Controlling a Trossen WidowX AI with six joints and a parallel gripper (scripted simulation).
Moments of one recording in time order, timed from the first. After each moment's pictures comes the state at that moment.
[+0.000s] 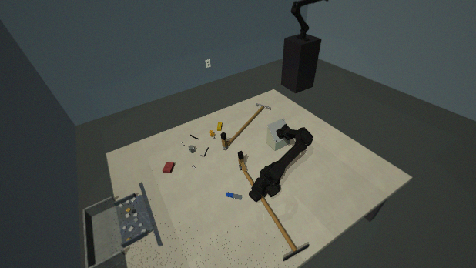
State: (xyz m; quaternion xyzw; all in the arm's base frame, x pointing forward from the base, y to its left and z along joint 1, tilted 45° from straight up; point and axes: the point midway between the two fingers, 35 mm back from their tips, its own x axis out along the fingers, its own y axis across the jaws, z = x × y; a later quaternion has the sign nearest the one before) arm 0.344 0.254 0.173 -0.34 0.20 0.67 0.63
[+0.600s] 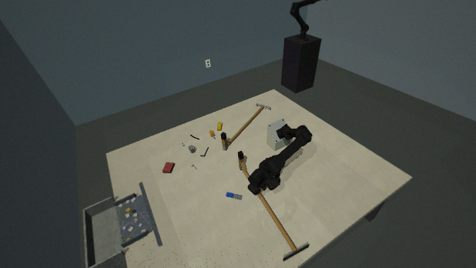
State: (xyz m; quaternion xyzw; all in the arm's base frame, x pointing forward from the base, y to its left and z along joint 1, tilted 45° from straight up) arm 0.347 0.209 0.214 -0.34 0.20 0.67 0.62
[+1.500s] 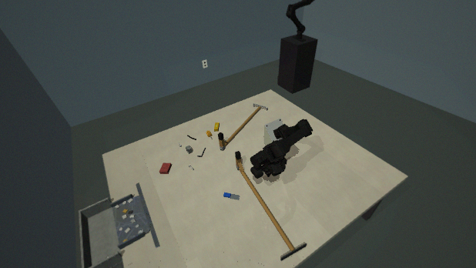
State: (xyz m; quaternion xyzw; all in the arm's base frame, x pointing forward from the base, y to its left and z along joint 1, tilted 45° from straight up) arm 0.304 0.147 0.274 -0.27 0.27 0.65 0.66
